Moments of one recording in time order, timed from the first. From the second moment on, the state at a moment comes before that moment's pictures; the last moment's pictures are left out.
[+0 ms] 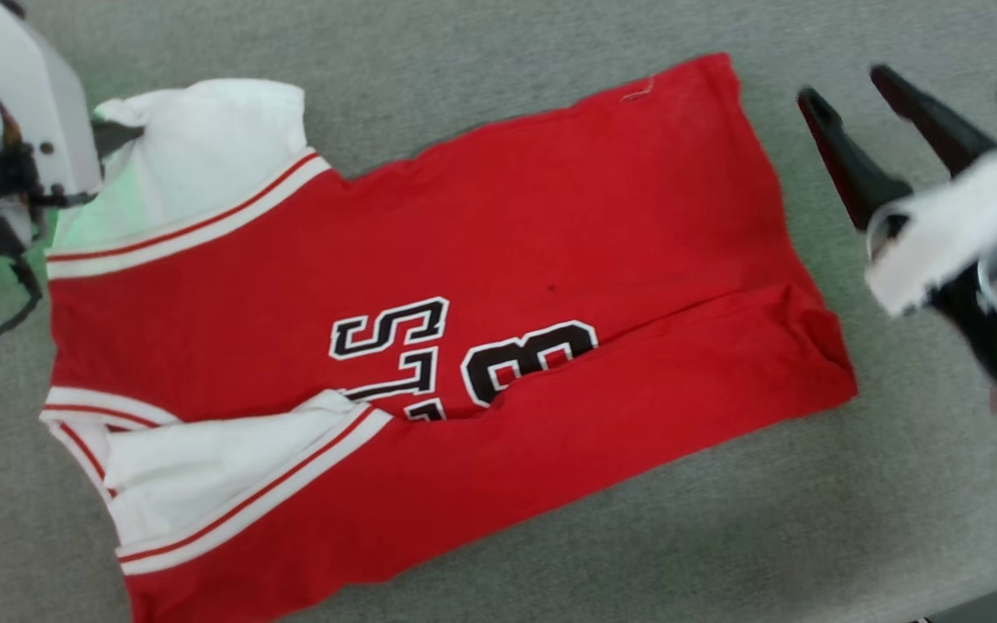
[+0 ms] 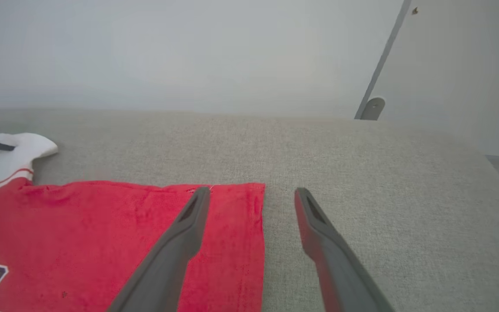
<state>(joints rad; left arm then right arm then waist) -1.30 0.69 -0.93 0.85 -1.28 -0.13 0.66 -0.65 -0.33 0.20 0.08 0.55 0.13 0.28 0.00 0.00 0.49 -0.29</state>
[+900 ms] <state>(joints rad) -1.35 0.63 -1.03 0.69 -1.34 -0.13 0.55 -1.15 -0.39 0.45 0.68 0.67 0.13 0.73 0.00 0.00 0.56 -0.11</state>
